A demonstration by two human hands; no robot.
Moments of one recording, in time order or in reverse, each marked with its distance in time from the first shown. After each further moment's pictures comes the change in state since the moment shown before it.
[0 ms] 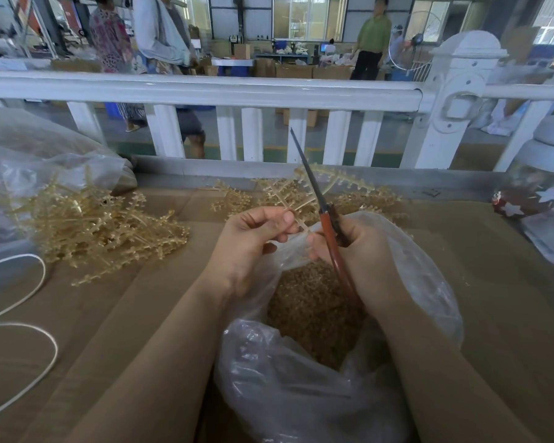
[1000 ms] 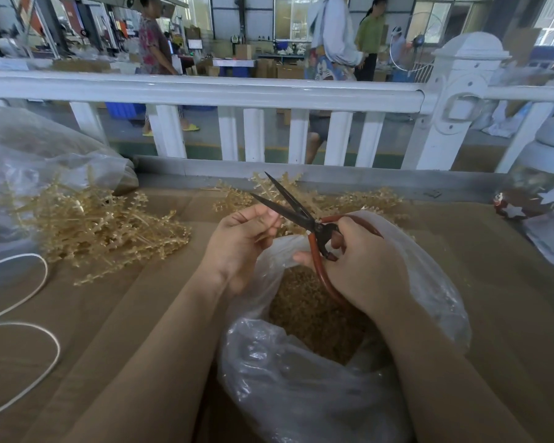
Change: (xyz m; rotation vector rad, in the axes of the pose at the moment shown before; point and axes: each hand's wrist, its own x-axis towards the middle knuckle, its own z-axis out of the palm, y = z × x) left_hand -0.002 0.008 -0.004 -0.160 0.020 -0.016; right_hand 0.006 0.020 -0.002 -0.852 0.070 -0.181
